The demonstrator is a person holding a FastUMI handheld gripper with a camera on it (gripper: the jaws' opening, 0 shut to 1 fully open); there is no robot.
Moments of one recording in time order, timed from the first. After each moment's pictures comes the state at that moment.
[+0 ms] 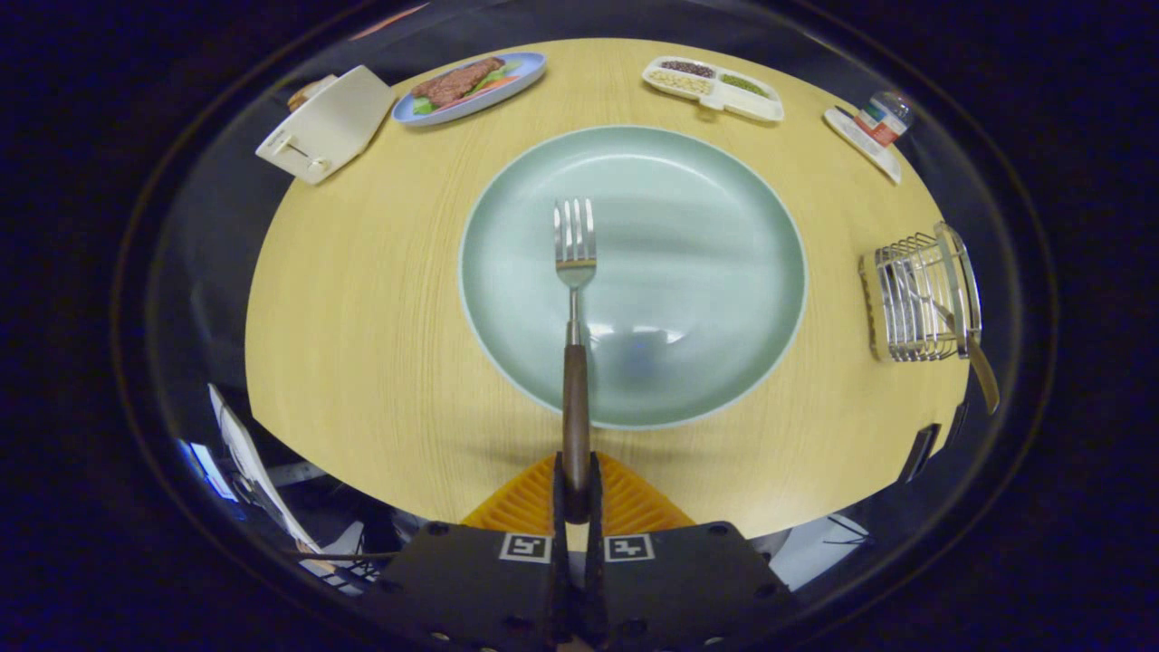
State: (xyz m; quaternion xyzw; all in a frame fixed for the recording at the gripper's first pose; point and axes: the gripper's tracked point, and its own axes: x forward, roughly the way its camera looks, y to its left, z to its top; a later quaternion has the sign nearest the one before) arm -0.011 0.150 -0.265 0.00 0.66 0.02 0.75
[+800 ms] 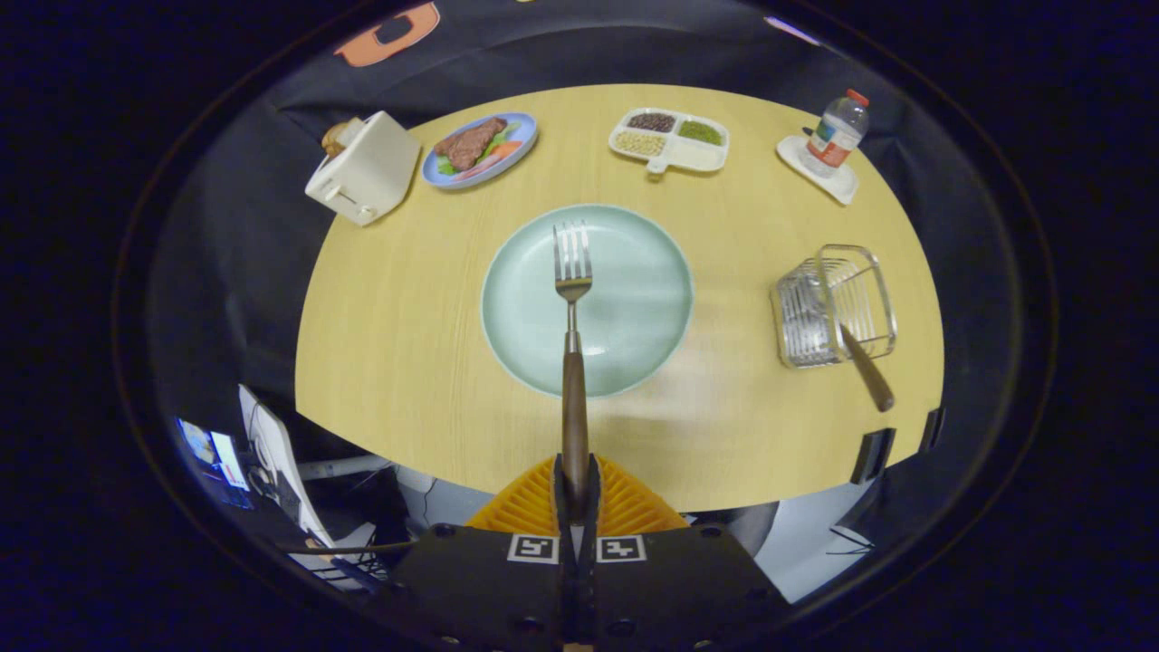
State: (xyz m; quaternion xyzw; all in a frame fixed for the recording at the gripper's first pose) arm -0.032 0.078 -0.144 0.05 0.61 0.04 0.79
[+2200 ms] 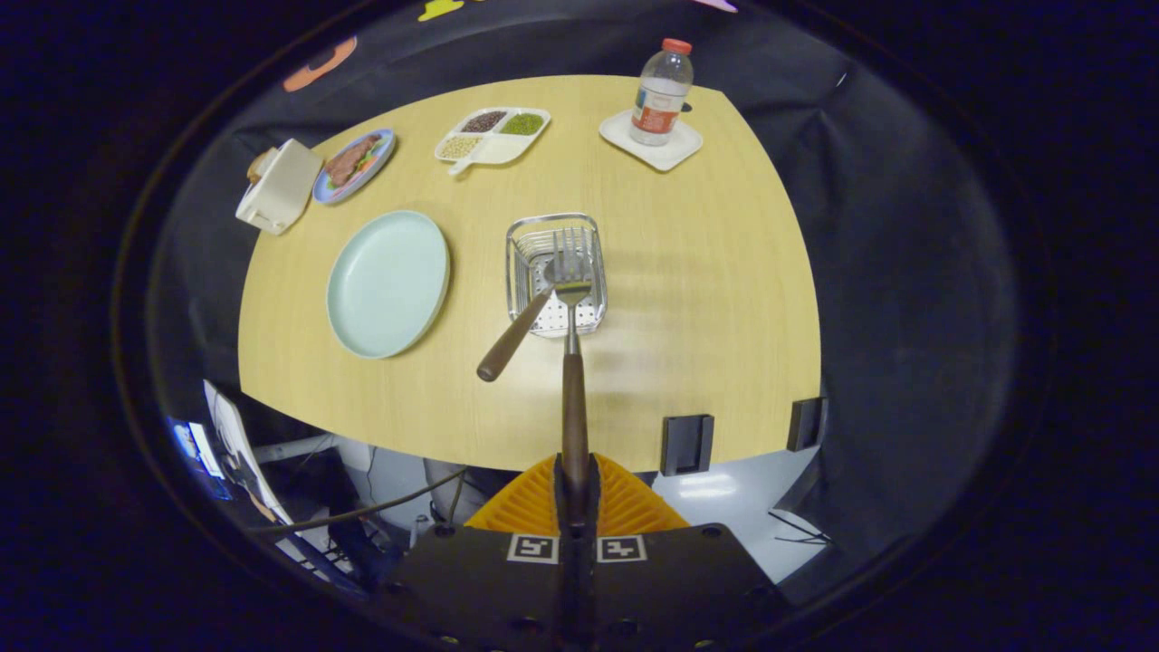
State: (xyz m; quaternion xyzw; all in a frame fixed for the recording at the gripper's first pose) arm -0.058 -0.128 -0.125 0.00 0.66 -0.03 0.75
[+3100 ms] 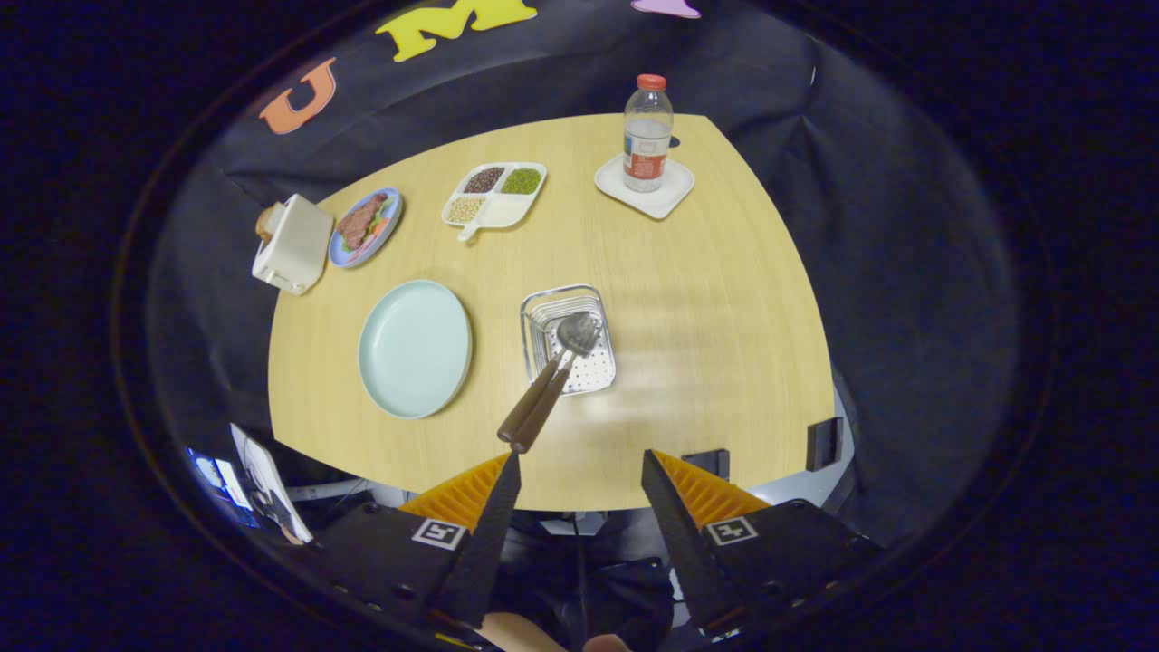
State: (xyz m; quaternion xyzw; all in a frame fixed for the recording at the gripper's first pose) arm -0.025 -0.119 -0.099 0.07 0.59 -0.02 0.80
